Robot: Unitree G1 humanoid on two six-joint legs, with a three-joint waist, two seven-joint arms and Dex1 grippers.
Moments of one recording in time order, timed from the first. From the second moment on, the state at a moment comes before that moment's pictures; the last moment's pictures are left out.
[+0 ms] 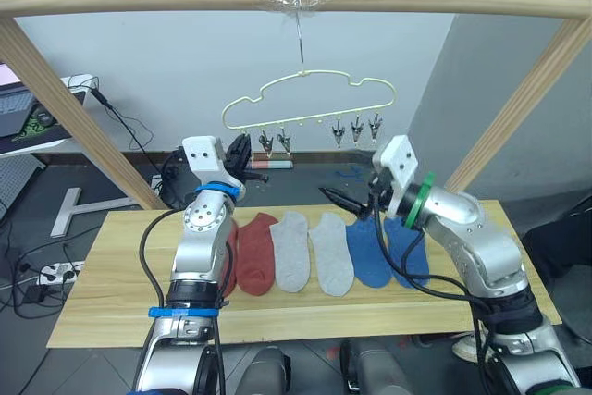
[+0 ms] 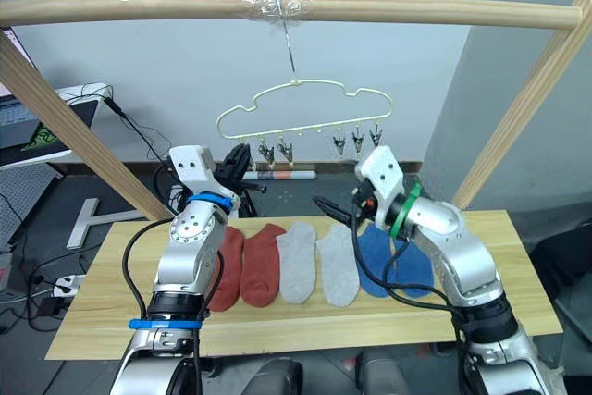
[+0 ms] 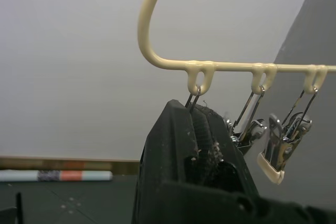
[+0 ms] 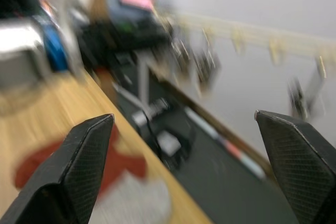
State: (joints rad) left arm -0.46 0.19 0.12 0.17 -0.18 0.10 -0.19; right arm -0.38 -0.42 0.18 -0.26 0.24 0.51 0.58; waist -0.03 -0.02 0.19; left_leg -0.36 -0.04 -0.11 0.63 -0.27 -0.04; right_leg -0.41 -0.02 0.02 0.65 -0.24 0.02
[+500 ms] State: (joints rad) left arm -0.42 0.20 0.16 0.07 -0.34 0.29 -0.28; right arm -0.20 -0.49 0.10 0.21 0.05 0.34 0.43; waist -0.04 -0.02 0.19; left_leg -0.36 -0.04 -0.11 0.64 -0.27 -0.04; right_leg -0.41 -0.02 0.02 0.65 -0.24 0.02
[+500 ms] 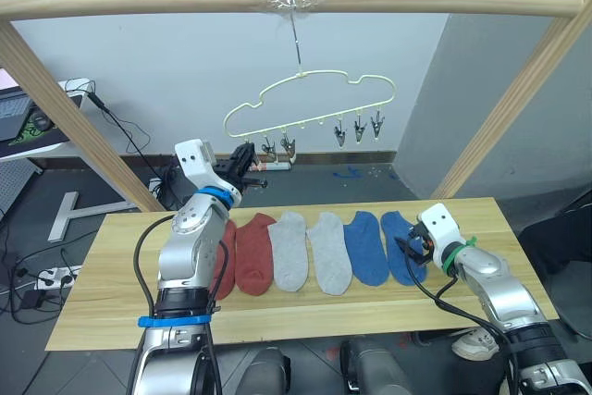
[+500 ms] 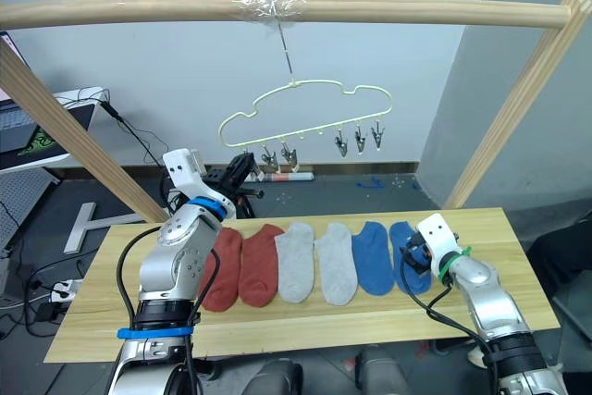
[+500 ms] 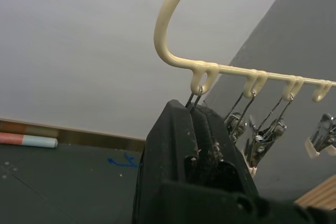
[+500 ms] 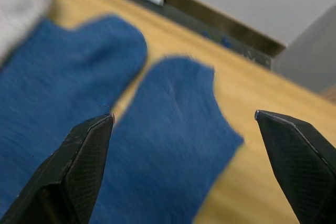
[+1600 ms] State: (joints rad) left arm -0.40 0.22 0.16 0.01 -0.33 0.32 -0.27; right arm -0.45 -0.39 0.06 0.72 0.02 0.26 0.53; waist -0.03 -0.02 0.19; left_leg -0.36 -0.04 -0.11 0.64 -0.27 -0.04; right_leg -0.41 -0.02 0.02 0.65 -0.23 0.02
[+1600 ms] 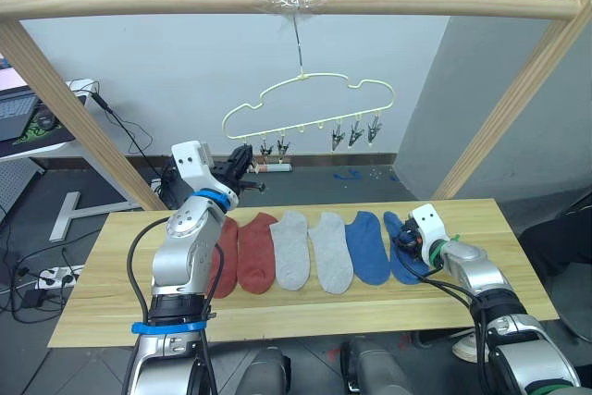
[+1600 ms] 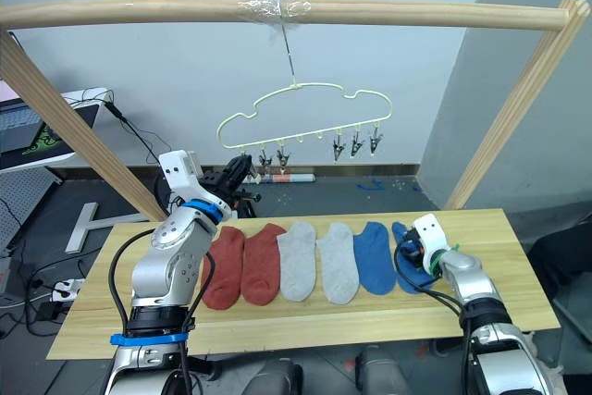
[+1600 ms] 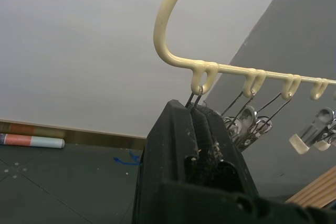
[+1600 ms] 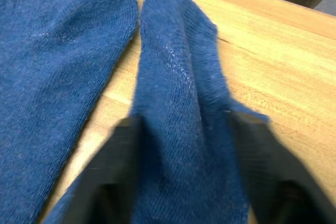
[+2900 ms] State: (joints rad) left arm -0.41 0.23 0.34 -0.07 -0.76 0.69 -0.26; right arm -0.56 -0.14 0.33 0.18 -0.06 0.43 0.61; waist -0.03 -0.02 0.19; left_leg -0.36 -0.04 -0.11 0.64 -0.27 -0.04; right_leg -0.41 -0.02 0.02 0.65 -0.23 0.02
